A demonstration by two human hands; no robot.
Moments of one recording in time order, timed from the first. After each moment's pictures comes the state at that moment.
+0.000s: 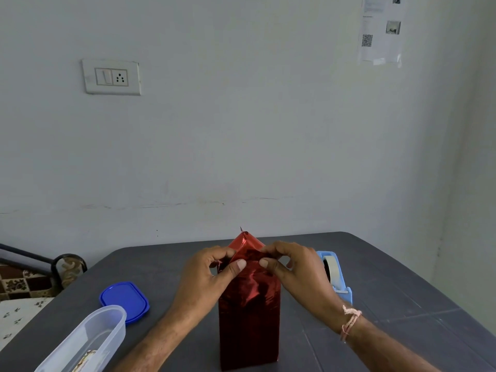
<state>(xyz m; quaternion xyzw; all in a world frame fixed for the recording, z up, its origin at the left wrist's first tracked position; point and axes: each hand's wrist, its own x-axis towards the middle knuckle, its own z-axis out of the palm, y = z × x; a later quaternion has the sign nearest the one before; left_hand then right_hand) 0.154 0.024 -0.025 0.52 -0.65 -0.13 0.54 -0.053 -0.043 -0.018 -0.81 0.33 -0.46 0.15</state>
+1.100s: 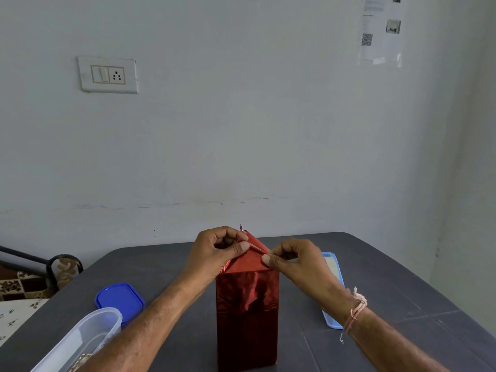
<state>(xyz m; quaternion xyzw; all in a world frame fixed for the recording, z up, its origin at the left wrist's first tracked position) 0.155 -0.017 0.002 0.48 -0.60 -0.26 0.59 -0.057 -0.052 -0.005 -0.75 0.38 -0.44 0.30</state>
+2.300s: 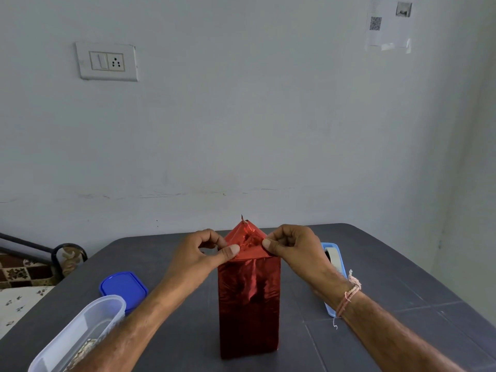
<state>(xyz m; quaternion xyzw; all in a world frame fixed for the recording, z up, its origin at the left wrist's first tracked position) 0.179 0.008 -0.018 0.58 -0.59 -0.20 0.53 -0.044 -0.055 -0.003 -0.70 0.40 -0.46 0.38</state>
